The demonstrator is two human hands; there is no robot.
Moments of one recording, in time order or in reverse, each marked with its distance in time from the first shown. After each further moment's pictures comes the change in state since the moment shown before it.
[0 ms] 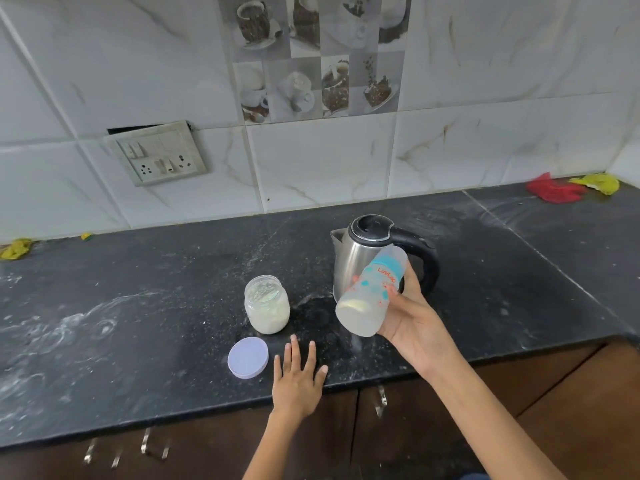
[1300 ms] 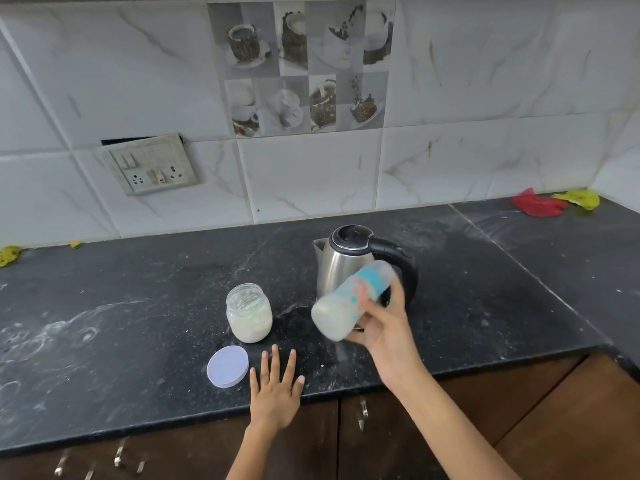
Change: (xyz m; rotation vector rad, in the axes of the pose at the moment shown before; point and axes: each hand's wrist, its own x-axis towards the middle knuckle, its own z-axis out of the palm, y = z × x) left_hand 0.006 -0.001 0.016 -0.049 0.087 -0.040; right_hand -0.010 0.006 0.006 -0.139 0.234 -0.048
